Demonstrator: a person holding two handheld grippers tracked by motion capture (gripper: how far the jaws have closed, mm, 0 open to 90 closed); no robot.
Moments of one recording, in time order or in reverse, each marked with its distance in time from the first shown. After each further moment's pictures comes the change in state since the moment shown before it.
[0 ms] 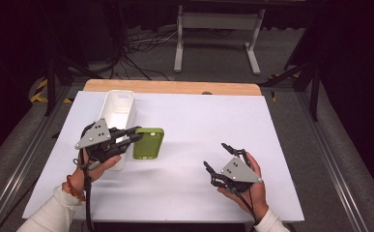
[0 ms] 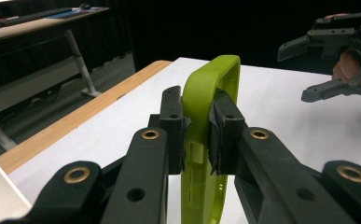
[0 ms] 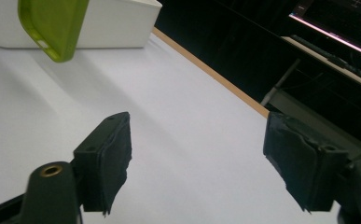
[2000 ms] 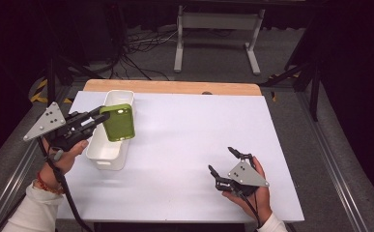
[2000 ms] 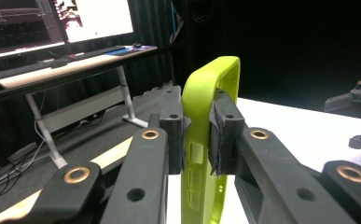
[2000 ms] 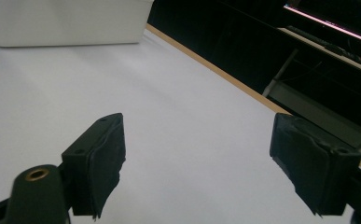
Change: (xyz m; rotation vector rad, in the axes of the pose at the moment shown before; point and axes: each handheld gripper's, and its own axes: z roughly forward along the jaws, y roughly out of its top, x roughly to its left) left arm 0.039 0.019 -0.069 -0.145 0.158 -0.018; right arm -0.002 -0.016 -0.008 -0.001 -0.006 0.067
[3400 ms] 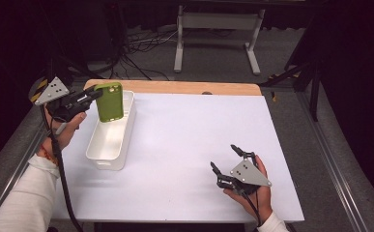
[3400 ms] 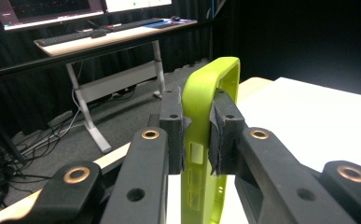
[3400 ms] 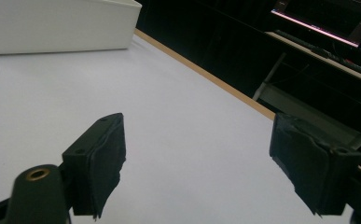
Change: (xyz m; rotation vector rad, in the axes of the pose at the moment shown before) left arm 0.083 -0.017 0.037 0.110 0.129 -0.050; right arm -0.005 0.001 -0.001 -0.019 -0.038 0.010
